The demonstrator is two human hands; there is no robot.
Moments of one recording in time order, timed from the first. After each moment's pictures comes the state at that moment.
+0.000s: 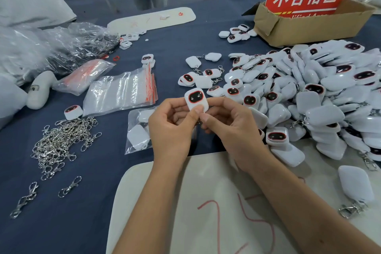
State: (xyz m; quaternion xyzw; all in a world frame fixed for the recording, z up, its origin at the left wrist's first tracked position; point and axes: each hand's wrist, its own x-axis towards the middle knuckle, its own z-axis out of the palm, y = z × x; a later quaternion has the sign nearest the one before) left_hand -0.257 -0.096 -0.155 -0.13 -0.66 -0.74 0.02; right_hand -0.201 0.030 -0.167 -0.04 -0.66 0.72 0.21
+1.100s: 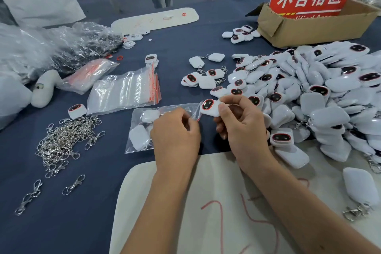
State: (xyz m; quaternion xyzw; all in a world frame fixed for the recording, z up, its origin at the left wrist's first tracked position) left_hand -0.252 -0.099 -0.150 -0.09 -0.91 -0.39 0.11; right_hand -0.205 0.026 -0.171 -0.16 -0.63 0.70 0.28
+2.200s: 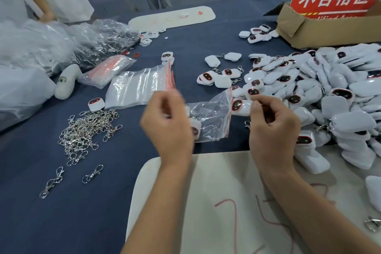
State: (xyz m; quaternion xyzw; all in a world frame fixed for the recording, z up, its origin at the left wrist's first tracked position) left_hand -0.263 -0.114 -0.139 -0.03 -0.69 -0.67 0.27; right_hand -0.194 0.023 -0.157 -0.26 -0.72 0.49 0.42
